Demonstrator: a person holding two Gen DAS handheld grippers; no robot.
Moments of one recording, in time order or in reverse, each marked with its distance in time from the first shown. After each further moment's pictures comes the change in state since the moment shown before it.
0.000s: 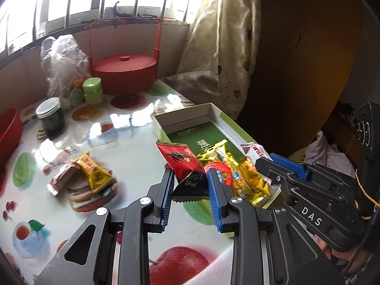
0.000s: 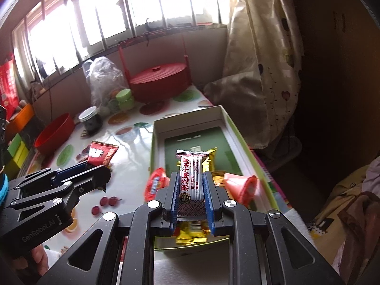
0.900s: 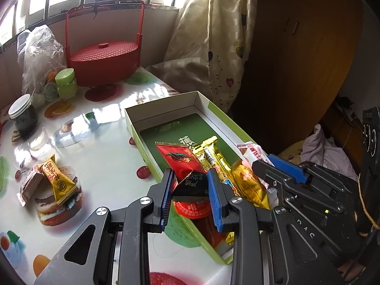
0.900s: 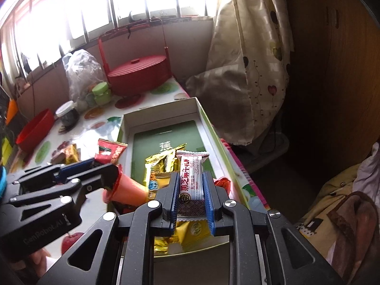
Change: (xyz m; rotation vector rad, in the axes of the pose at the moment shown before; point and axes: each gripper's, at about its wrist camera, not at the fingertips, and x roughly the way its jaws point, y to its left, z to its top) left arm 0.055 -0.017 0.010 0.006 0.063 -0.040; right arm 0.028 -0.027 0.000 -0.009 0.029 -0.089
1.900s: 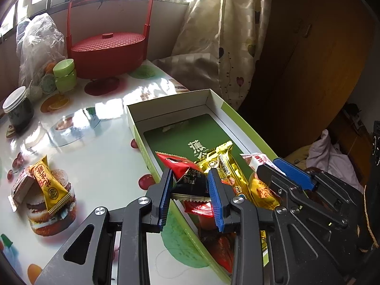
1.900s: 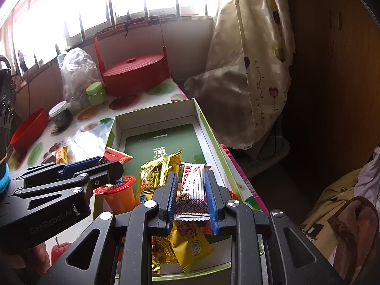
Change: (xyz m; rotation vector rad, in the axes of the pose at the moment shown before) left arm 0.028 0.010 0.008 -0.044 0.027 0.018; right arm 0.021 -0.004 0.004 -0.013 -0.013 -0.007
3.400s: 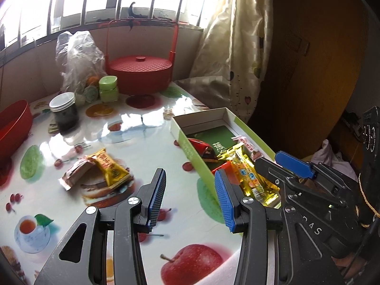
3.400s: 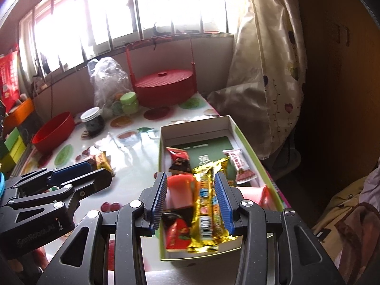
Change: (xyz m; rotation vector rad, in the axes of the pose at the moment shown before) left arm -0.094 0.033 -0.031 -0.017 -0.126 0.065; right arm -0.049 0.053 -0.002 -0.034 -0.074 0.081
